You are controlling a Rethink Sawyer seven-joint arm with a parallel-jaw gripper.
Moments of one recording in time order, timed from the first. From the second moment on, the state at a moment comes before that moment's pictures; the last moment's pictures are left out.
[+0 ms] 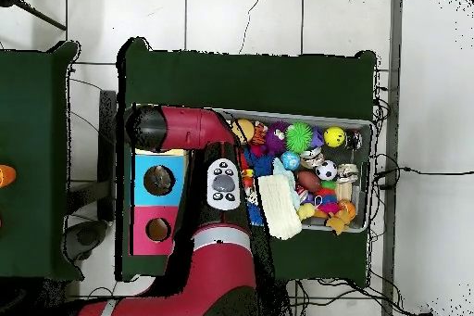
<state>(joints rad) 0.05 -0.37 0.00 1.29 0.14 0.57 1.32</state>
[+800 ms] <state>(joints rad) 0.02 -0.38 0.02 1.30 0.14 0.57 1.32</state>
